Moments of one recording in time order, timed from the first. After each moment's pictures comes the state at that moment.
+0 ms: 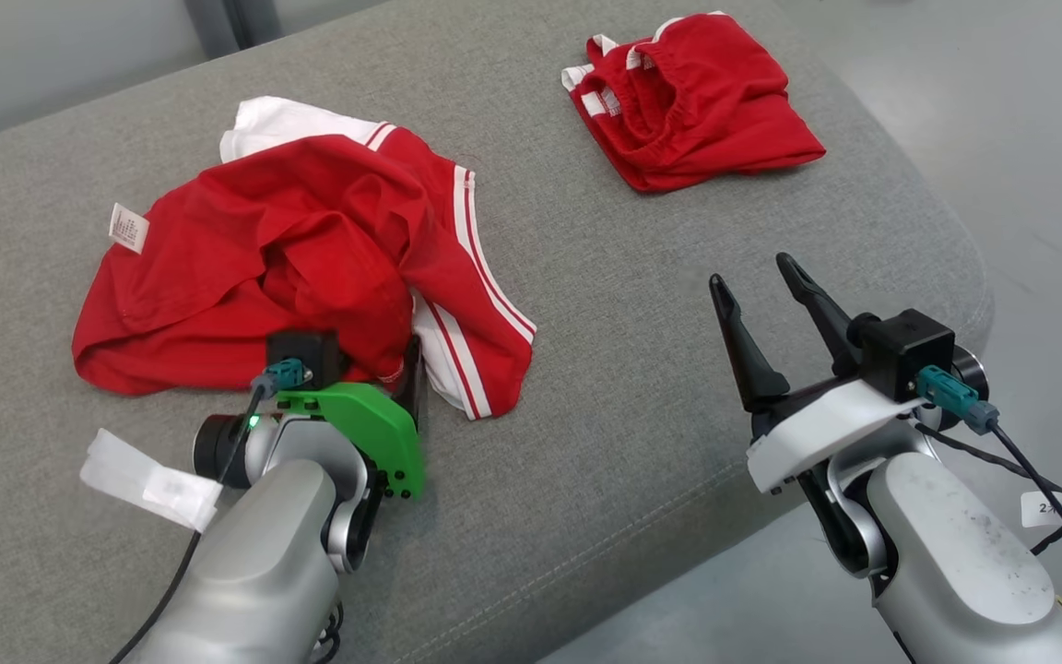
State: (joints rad) left arm -0.60 0.03 -0.73 0.84 -0.75 0.11 -0.20; right arm -0.28 -0.19 0.47 0.20 0.35 -0.06 -0.22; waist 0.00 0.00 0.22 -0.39
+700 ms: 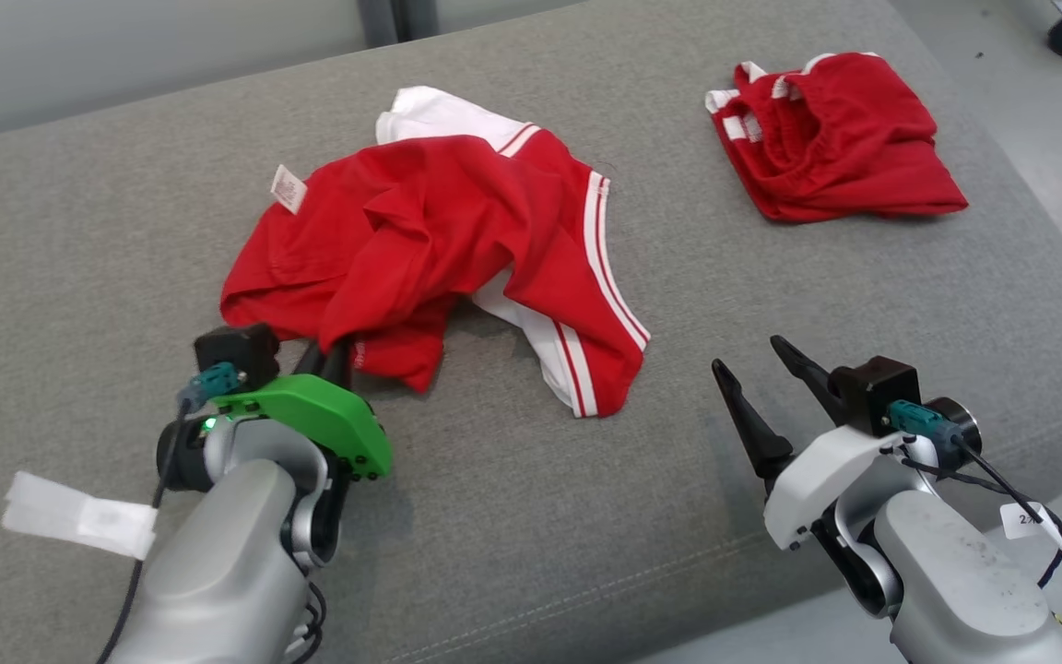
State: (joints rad) left arm -0.56 0.06 -0.61 0.73 -0.79 0.11 -0.25; right arm -0.28 -0.22 0.52 0.41 0.35 0.01 -0.20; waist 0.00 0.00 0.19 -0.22
